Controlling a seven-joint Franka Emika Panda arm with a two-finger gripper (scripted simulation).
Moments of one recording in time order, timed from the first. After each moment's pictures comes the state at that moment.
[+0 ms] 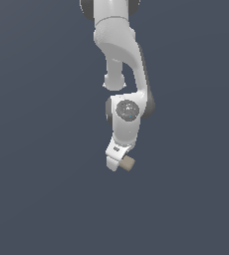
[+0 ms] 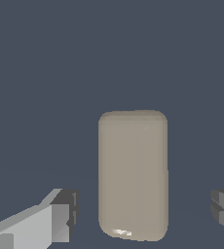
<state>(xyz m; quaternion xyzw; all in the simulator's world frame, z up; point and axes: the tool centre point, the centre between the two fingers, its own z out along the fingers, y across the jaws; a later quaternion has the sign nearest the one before) 0.032 0.037 0.064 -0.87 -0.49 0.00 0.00</state>
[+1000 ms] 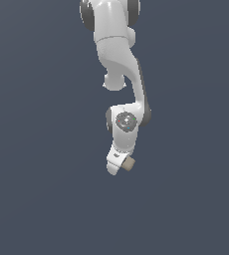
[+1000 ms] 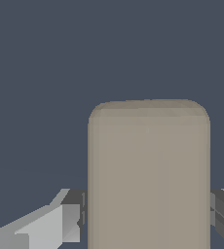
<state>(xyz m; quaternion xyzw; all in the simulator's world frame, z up) 0.032 0.037 0.014 -0.87 -0.49 0.00 0.00</state>
